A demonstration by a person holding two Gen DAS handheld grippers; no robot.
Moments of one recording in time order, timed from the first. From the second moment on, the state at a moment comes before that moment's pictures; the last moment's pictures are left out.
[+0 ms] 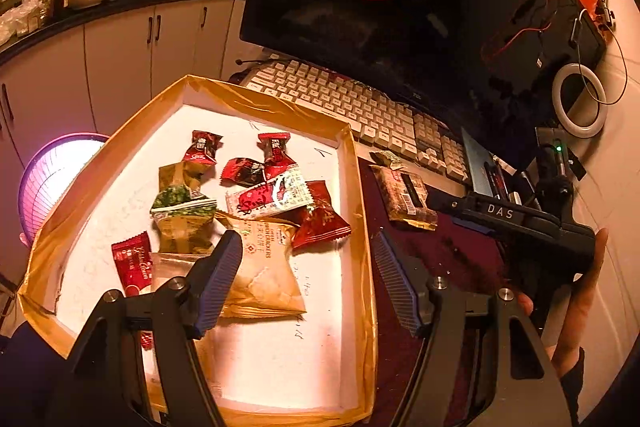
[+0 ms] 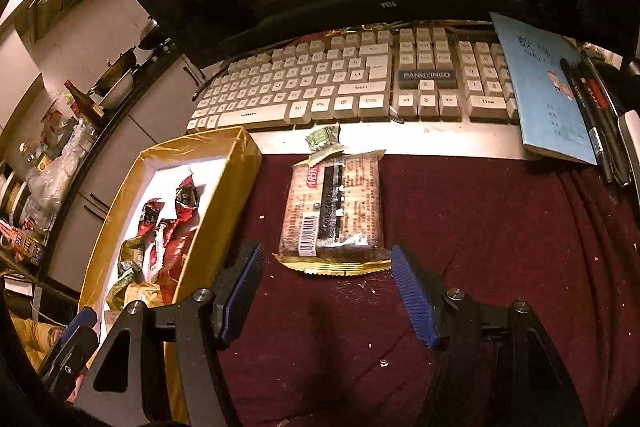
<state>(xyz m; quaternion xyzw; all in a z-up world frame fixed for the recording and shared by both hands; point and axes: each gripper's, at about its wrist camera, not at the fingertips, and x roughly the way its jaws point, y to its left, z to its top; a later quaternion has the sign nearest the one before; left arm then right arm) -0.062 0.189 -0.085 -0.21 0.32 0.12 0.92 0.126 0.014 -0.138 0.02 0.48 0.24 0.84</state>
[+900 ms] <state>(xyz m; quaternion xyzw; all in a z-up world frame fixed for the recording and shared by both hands) -0.055 0.176 -0.085 -0.20 0.33 0.10 0.92 0.140 0.008 -0.150 0.02 0.49 0.21 0.84</state>
